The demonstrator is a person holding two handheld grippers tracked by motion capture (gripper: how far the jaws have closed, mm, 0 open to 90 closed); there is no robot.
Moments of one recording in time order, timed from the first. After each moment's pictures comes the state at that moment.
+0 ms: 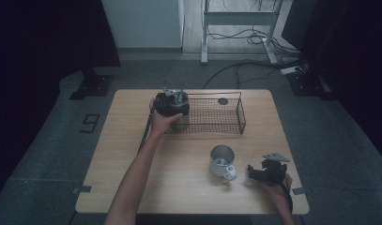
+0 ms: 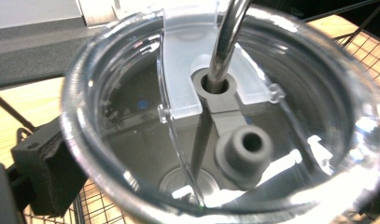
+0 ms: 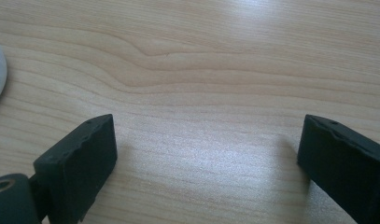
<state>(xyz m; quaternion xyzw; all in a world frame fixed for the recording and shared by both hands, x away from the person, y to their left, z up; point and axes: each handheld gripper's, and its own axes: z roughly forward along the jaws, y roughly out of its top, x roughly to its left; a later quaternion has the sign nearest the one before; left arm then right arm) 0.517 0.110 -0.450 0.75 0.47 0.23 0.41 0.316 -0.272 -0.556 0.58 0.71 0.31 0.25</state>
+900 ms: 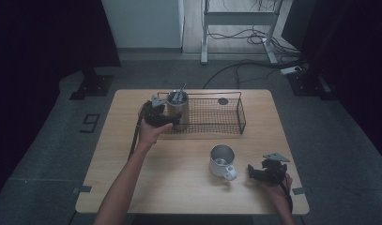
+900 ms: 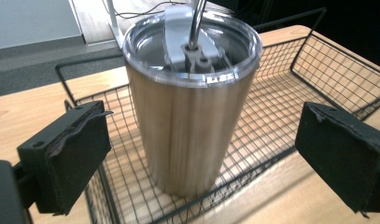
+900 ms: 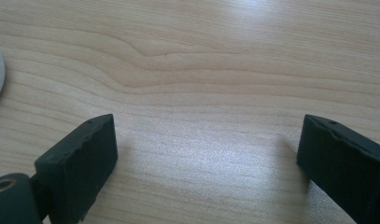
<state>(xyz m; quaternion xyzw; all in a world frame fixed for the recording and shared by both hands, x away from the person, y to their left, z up) 0.451 0.143 -0.431 0.74 0.45 0.24 0.43 0.316 -0.272 -0.556 0.59 0.71 0.31 0.25</state>
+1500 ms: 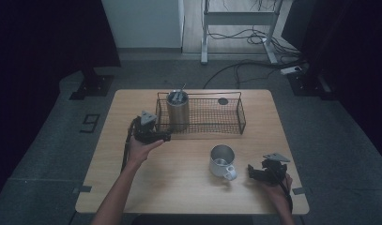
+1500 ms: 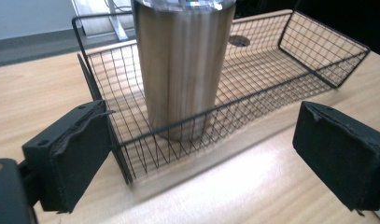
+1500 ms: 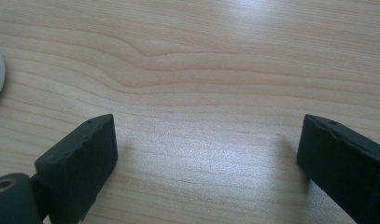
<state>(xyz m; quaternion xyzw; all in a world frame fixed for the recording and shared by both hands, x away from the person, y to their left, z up) 0.394 0.166 -0.440 0.75 0.45 0.23 0.43 0.316 -0.272 -0.556 0.59 0.71 0.31 0.25</state>
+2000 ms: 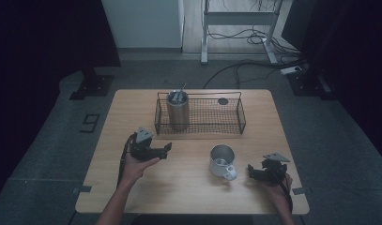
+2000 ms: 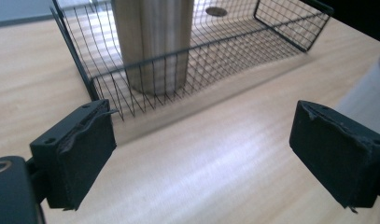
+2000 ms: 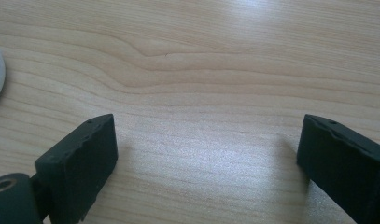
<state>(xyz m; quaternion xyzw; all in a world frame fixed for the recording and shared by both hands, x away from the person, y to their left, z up) 0.345 0.177 -0.461 0.76 0.44 0.20 0.43 0.316 -0.272 -0.556 0.59 0.71 0.31 0.25</state>
